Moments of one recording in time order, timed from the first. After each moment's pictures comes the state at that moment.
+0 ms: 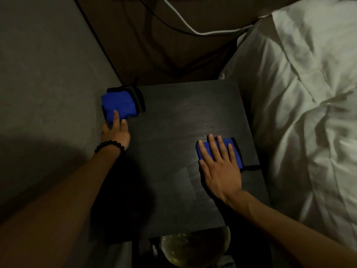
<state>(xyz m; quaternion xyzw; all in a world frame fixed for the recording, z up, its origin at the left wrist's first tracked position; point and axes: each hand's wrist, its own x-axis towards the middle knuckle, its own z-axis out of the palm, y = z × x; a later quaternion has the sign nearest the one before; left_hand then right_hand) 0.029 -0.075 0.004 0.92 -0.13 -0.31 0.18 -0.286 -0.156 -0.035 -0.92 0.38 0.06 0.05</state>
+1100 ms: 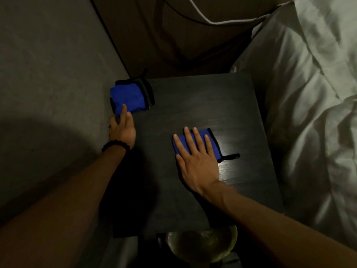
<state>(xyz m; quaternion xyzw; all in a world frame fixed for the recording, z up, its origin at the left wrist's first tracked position) 0.030 -0.065 -0.005 0.89 -0.12 -0.29 0.32 -0.208 -0.120 -0.030 -0.95 0.31 0.04 0.09</state>
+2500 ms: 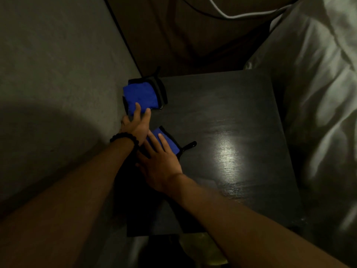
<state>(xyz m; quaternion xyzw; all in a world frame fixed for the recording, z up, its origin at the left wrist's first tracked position) 0.045 -0.072 -0.003 0.91 -0.17 -0.34 0.16 -0.094 -0.060 -0.026 -0.98 0.12 0.10 0.12</state>
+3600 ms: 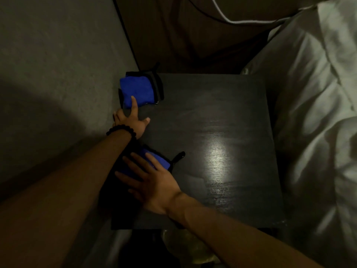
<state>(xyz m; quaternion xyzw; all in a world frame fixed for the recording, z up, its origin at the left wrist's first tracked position) 0.037 -0.070 -0.001 0.92 -0.19 -0.32 0.10 -0.151 -0.035 -0.013 -0.99 0.01 0.09 0.11</state>
